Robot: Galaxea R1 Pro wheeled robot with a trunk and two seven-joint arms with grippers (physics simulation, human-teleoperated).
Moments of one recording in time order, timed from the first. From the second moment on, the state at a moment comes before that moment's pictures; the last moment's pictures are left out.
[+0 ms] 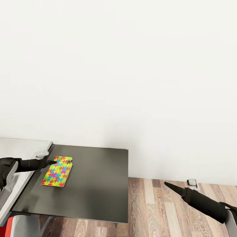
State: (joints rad) left arm -0.87 0.50 0.12 -0.53 0.00 0.65 -0.78; right arm -0.12 -0.14 -0.44 -1.53 -0.33 0.97 1.21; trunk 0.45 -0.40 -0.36
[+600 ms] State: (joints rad) left arm -0.87 0.50 0.12 -0.53 0.00 0.65 -0.78; right arm -0.12 -0.14 -0.44 -1.53 -0.33 0.97 1.21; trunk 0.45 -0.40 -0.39
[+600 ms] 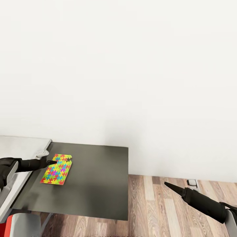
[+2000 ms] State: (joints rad) left arm -0.87 0.50 0.12 -0.53 0.00 0.65 -0.78; right arm -0.11 -0.14 -0.45 -1.53 -0.33 0.90 1.21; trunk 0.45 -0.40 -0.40
